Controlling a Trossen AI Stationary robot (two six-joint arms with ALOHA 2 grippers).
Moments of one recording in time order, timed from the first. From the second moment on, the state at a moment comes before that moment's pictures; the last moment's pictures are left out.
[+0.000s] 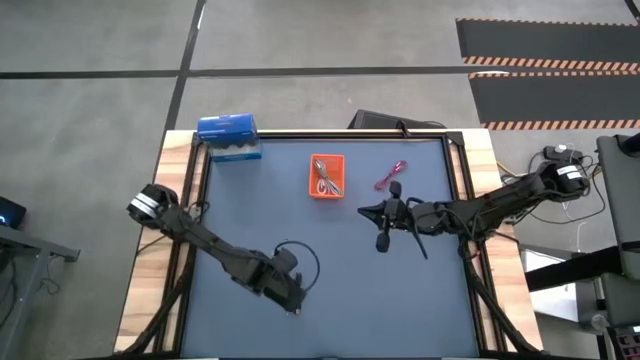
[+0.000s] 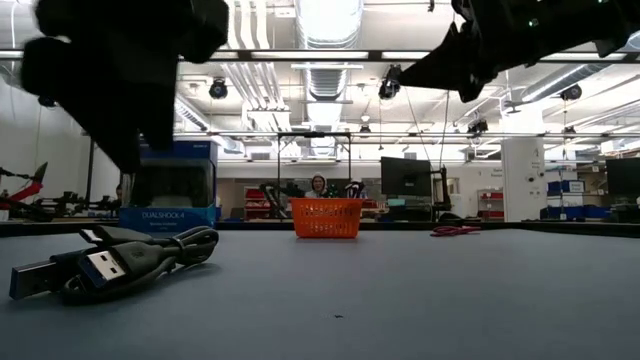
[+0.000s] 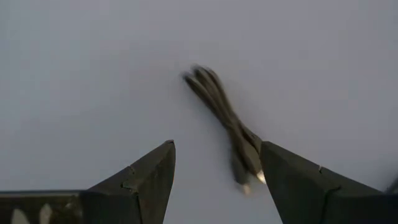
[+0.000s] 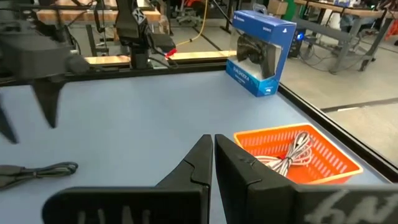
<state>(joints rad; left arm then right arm) -0.54 1.77 1.30 -0.80 -0.19 -1.41 0.21 1.20 0.50 0.46 0.47 0.07</state>
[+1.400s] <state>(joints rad) -0.57 2.00 1.34 -0.73 -0.31 -1.46 0.21 1.19 0.50 0.44 0.47 0.04</state>
